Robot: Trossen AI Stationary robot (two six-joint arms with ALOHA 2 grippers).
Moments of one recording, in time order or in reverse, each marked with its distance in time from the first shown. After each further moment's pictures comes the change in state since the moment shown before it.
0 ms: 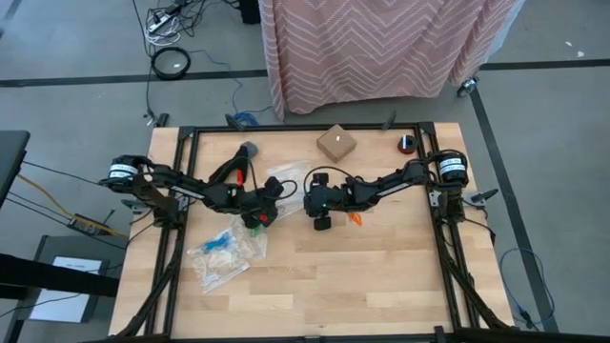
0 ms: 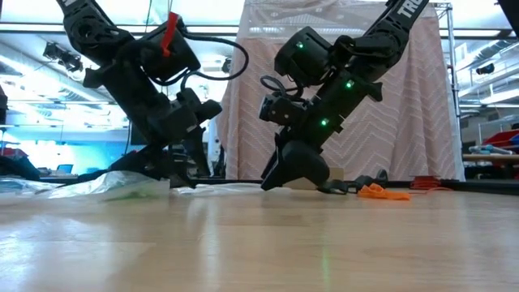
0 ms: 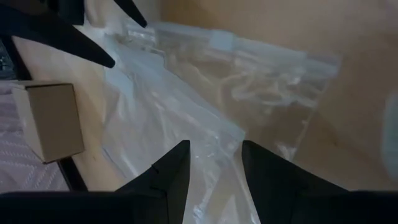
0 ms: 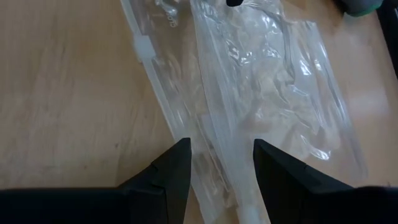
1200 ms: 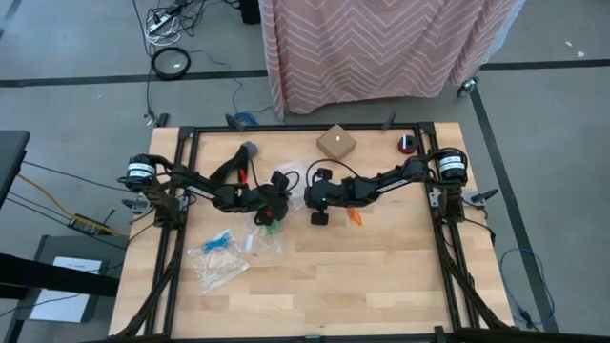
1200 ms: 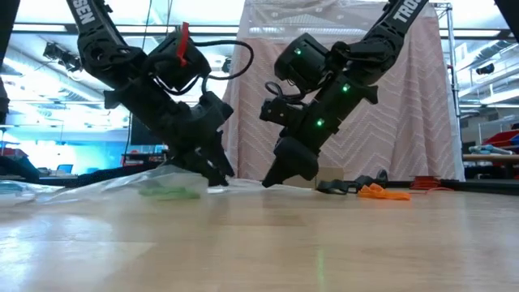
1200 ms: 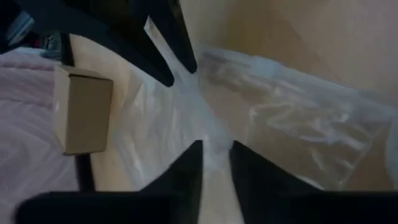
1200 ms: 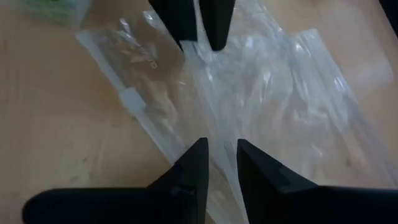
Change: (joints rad) left arm 0.046 0.148 0.000 0.337 0.004 -0.114; right arm -0.038 0.000 0.000 -0.002 -0.015 0.160
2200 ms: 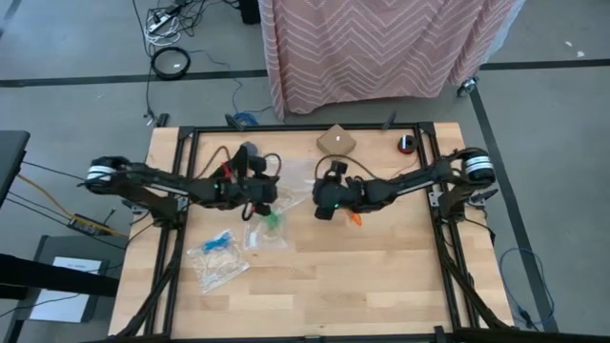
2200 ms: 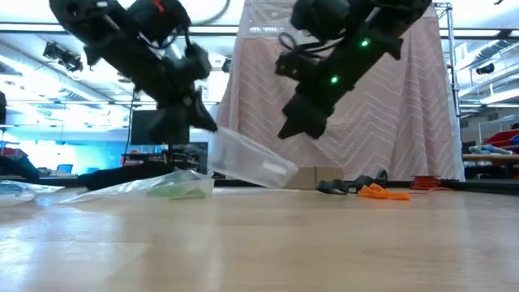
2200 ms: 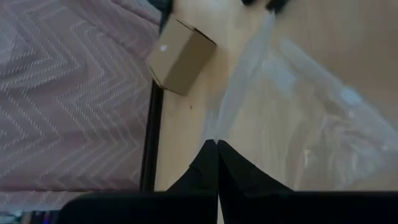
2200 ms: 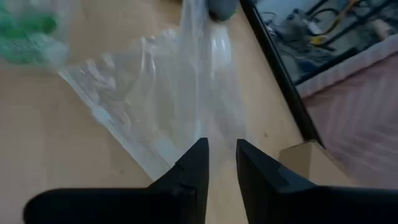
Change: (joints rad) left arm -0.035 -0.348 -0.001 -0.238 -0.252 -0.330; right arm 0.097 -0.218 -0.027 -0.142 0.350 0.039
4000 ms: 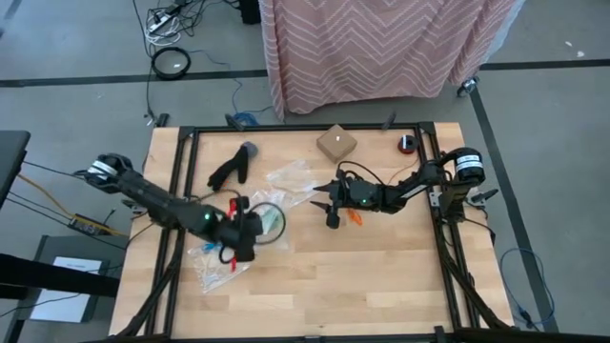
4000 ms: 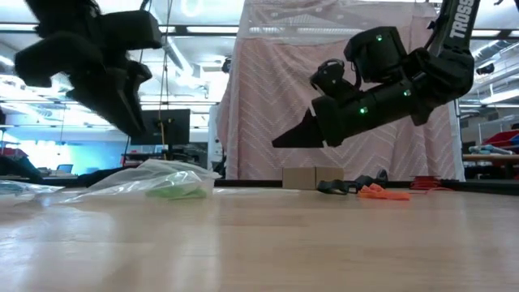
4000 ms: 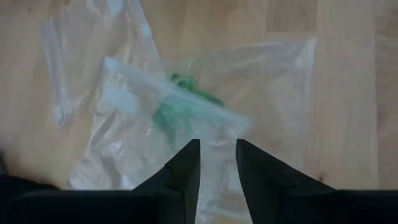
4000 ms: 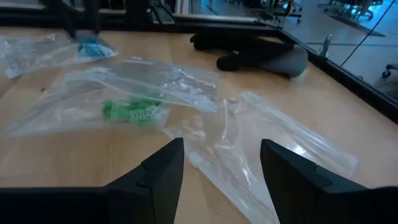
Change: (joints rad) left arm -0.446 0.002 0.183 -0.736 0.110 -0.981; right arm -0.084 0.089 -0.420 0.986 -0.449 0.063
